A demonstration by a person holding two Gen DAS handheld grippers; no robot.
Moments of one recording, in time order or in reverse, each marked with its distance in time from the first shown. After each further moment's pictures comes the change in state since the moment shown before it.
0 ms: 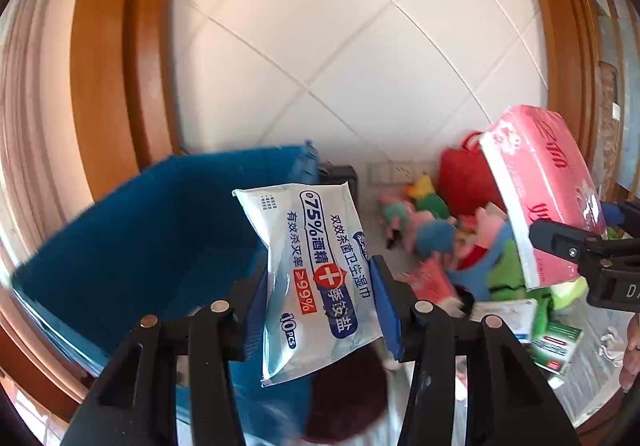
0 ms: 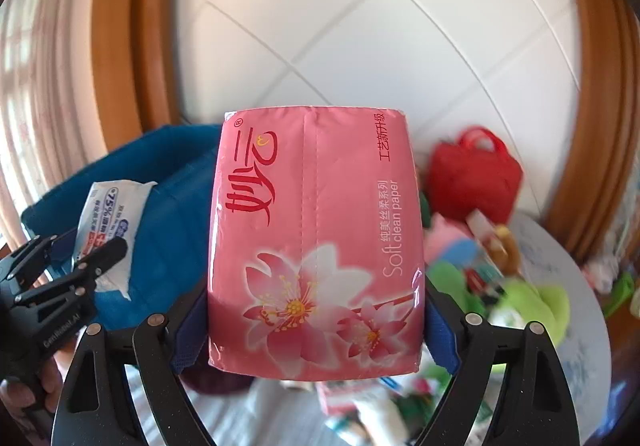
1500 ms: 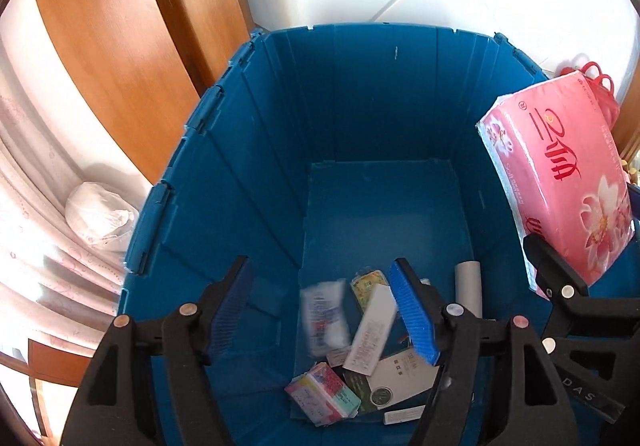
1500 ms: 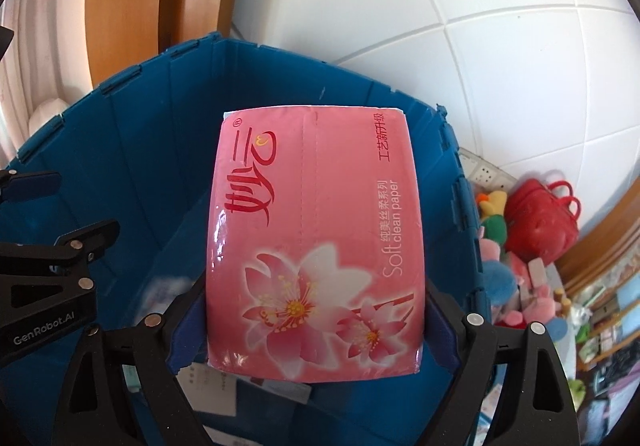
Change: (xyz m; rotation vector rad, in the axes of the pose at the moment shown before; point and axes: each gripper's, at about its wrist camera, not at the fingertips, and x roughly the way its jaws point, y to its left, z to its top) left arm 0.215 0.283 0.055 0.032 0.549 0.078; right arm 0.245 0.287 0.090 -0.192 0.328 -0.165
